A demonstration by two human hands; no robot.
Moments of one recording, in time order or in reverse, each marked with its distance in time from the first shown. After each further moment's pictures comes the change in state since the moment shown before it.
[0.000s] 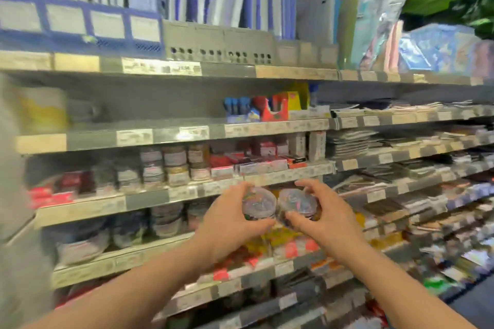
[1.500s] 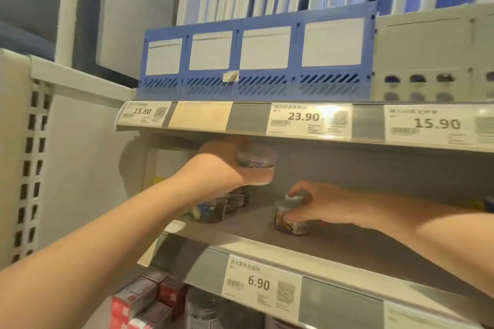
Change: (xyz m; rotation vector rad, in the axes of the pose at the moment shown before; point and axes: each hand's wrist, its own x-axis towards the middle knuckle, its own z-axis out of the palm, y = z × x) left_hand 0.234 -0.235 -0.270 0.374 0.485 -0.389; right_hand 0.467 -0.144 0.312 0.067 -0.800 -0.473
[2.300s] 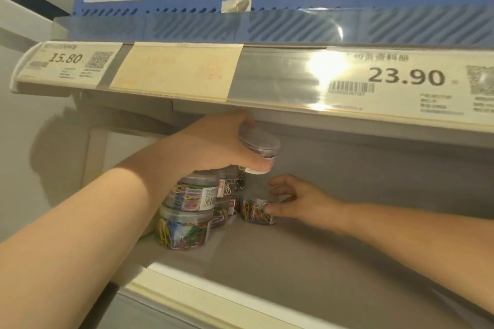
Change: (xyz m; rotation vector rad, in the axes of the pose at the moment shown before) left_hand 0.084 -0.043 0.014 0.104 -0.156 0.057; right_hand 0.103 0.022 0.038 0.348 0.117 -0.102
